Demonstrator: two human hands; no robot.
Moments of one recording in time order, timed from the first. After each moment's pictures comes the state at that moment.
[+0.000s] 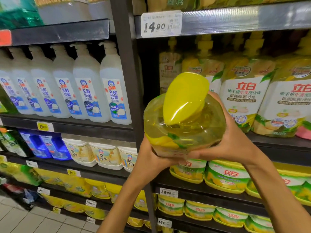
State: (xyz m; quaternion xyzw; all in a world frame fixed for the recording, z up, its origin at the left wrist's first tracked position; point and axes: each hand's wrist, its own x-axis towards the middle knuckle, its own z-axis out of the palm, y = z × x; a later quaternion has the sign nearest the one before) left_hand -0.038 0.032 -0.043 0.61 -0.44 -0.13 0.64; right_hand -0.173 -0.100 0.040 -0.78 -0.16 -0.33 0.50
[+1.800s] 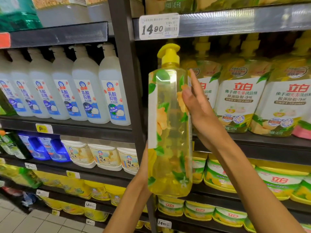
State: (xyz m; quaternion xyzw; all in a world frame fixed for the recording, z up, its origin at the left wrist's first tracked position) left_hand -0.069 0.041 -0.036 0.49 -0.06 -0.38 0.78; right_hand -0.134 -0.088 0.060 -0.69 -0.02 -0.36 0.63
